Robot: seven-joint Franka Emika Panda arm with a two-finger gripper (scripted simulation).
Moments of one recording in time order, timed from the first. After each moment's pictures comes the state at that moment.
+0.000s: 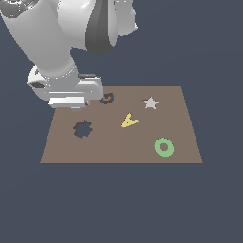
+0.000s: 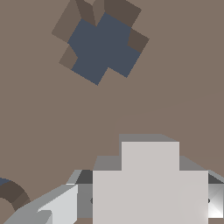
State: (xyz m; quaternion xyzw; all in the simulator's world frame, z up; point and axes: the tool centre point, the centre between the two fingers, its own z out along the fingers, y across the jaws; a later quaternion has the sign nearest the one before) arm -0.061 -0.162 0.031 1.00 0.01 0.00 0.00
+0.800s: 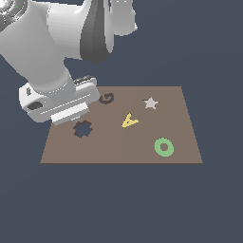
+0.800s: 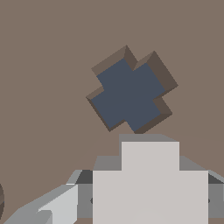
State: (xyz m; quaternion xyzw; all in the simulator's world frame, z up) arm -0.015 -0.164 0.036 0.97 0.24 0.00 0.00
